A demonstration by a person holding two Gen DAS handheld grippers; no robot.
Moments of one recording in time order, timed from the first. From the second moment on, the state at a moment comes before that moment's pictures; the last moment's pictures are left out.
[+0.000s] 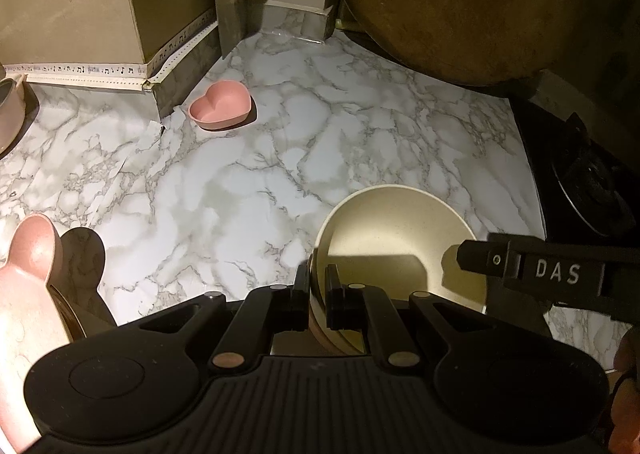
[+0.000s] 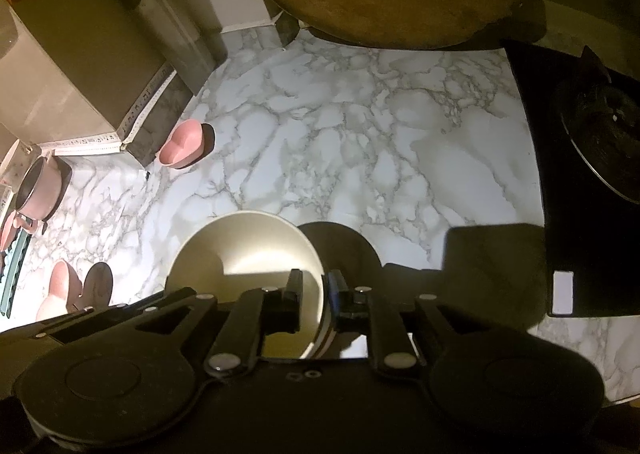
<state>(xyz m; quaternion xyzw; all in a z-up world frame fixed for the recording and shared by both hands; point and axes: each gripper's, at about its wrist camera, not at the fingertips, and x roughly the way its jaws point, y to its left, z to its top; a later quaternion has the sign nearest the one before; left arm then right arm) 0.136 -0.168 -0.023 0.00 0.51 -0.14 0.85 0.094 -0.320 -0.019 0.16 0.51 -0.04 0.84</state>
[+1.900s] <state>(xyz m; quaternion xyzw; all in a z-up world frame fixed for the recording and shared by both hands) 0.161 -0.033 0.031 -0.08 0.41 -0.06 0.91 0.132 -0.211 0.047 0.07 0.43 0.11 0.89</state>
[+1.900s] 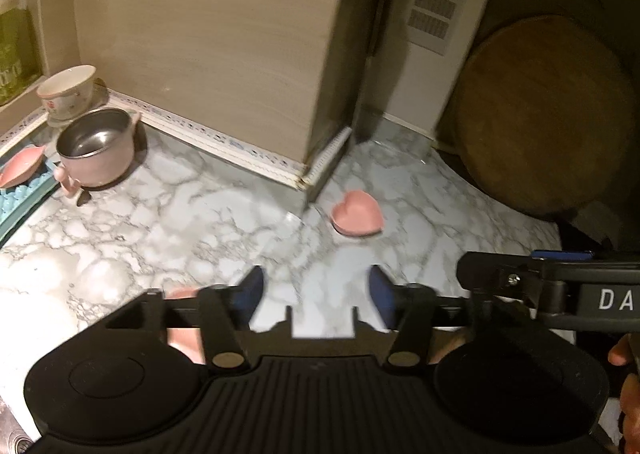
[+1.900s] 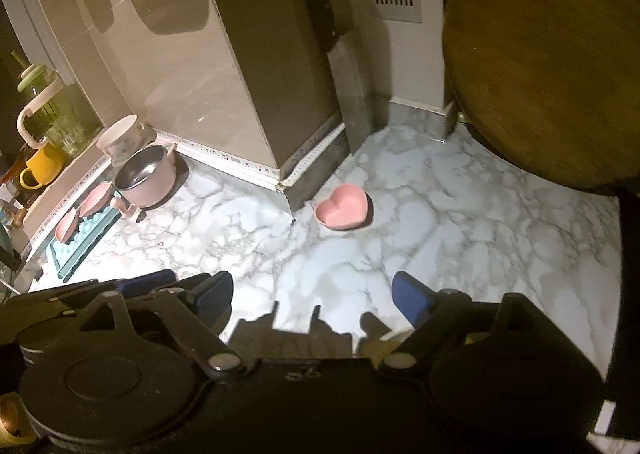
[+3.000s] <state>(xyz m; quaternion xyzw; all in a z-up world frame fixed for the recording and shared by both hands) 0.318 -0.067 -0.082 -0.14 0.49 0.01 0.86 0.352 -0.248 -0.075 0.09 0.56 0.12 0.81</state>
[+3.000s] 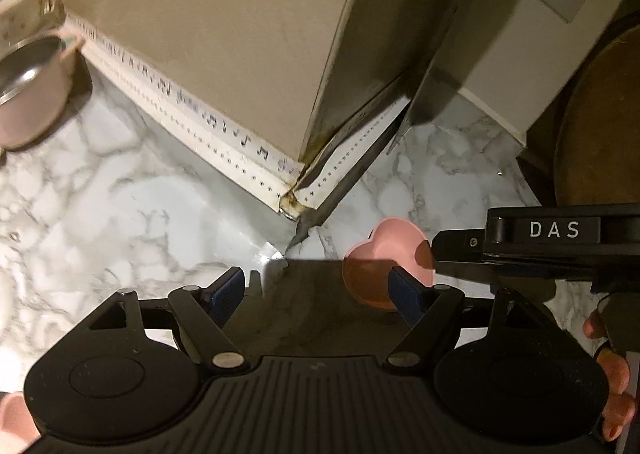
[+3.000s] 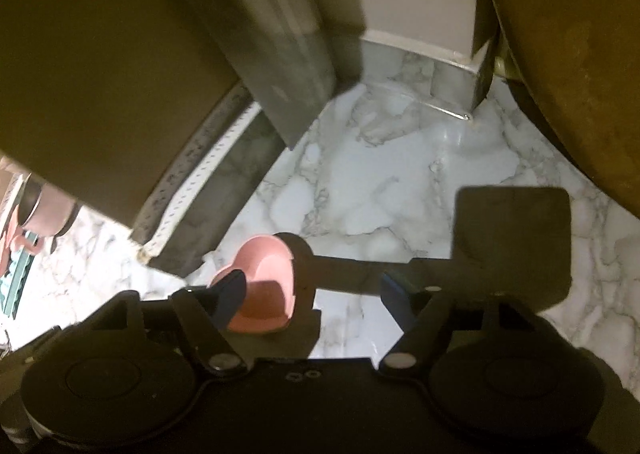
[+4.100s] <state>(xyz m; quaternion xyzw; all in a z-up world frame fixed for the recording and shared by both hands) 0.333 -0.083 -0.109 -0.17 0.51 0.01 0.85 0.360 -0.224 -0.098 0.08 0.59 0.14 0.79</state>
